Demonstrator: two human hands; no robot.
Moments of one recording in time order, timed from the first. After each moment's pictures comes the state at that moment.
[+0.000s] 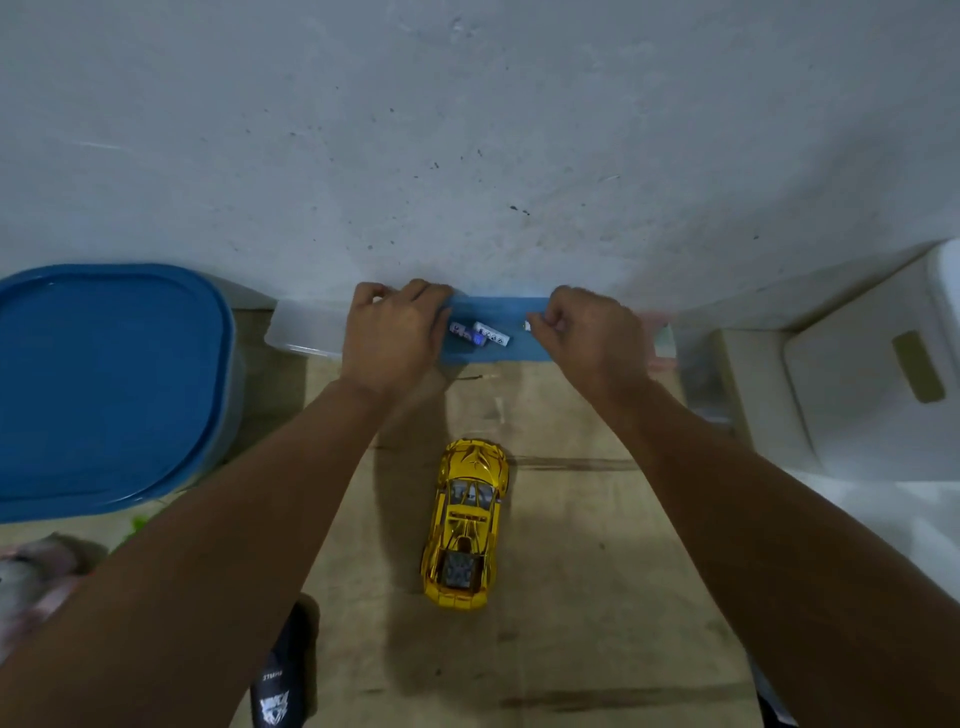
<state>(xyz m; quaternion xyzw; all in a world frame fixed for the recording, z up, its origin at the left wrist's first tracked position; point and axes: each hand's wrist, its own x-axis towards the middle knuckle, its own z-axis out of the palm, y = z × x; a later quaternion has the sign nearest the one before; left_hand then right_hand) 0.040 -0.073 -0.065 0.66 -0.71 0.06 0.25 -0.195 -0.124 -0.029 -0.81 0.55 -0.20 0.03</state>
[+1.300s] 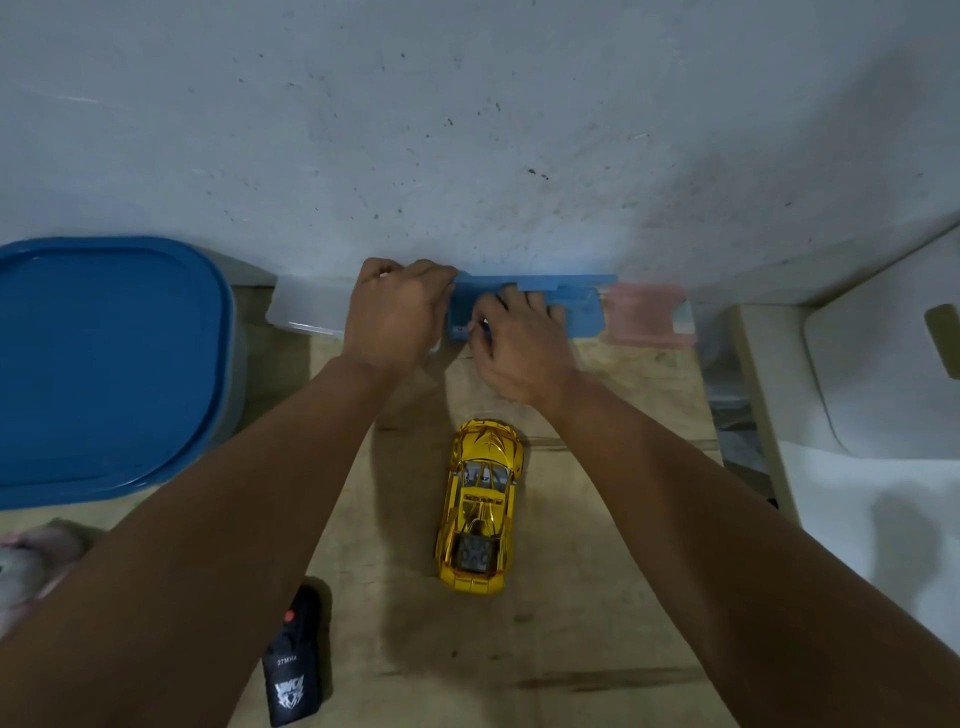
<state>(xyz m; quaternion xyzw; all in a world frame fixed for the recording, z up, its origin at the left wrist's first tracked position) 0.050 -0.079 -0.076 0.61 -0.74 0.05 0.26 -0.133 -0.100 -0.076 -0.85 0.52 -0.03 0.08</state>
